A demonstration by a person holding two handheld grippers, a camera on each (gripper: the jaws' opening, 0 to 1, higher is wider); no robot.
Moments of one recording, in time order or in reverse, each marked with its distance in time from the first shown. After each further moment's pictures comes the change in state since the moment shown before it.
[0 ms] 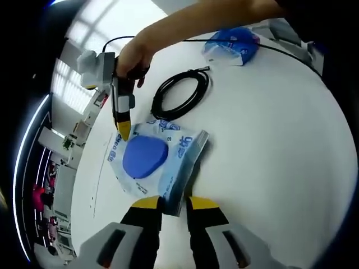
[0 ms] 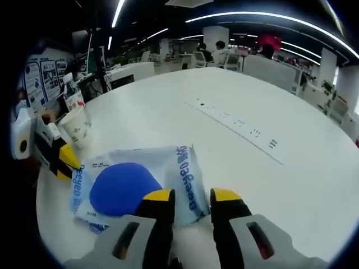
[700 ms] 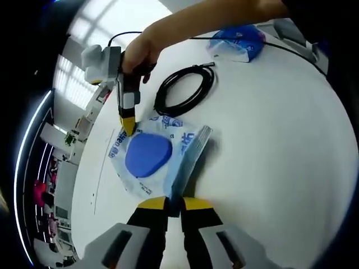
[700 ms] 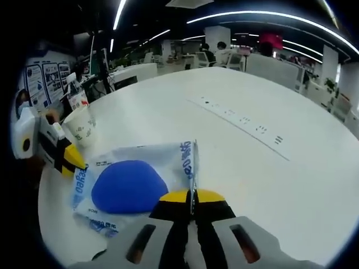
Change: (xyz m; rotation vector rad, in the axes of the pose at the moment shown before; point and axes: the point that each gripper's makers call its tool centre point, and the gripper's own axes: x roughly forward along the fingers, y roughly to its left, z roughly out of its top) left arm -0.001 0.004 -0.002 -0.023 0.018 0.021; right arm 0.001 0.003 -0.003 0.004 -0.004 0.029
